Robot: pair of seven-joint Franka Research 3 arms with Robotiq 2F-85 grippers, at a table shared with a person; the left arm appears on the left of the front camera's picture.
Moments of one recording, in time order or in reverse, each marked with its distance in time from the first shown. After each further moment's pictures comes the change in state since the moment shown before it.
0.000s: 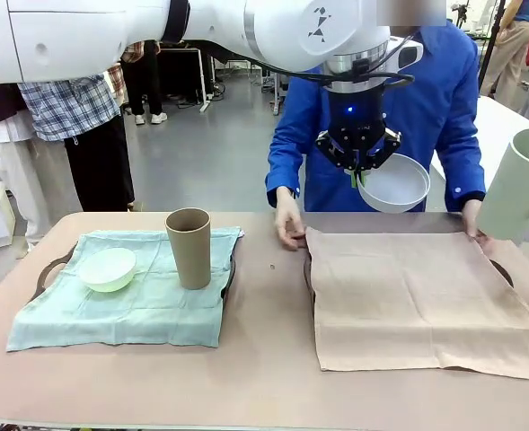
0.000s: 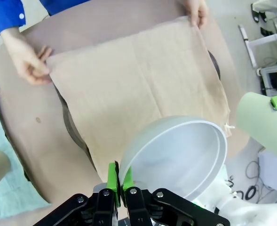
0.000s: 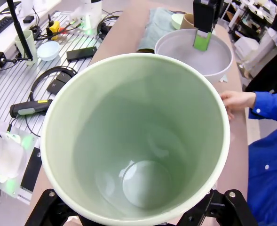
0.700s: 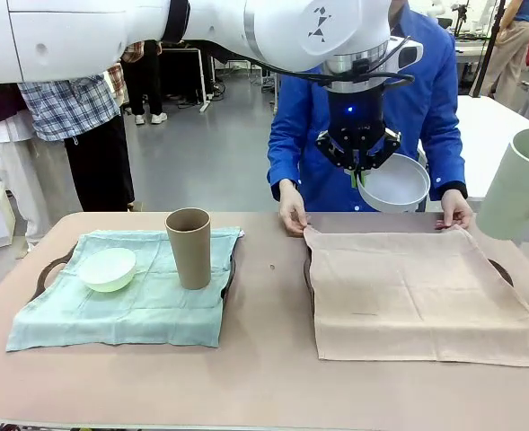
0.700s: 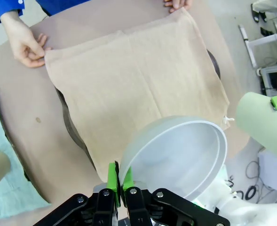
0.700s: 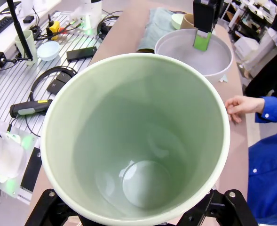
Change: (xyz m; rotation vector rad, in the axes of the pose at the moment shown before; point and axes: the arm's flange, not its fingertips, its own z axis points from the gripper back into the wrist) left arm 0.000 0.000 0.000 0.000 0.000 0.000; right arm 0.000 0.000 0.000 0.000 0.000 0.000
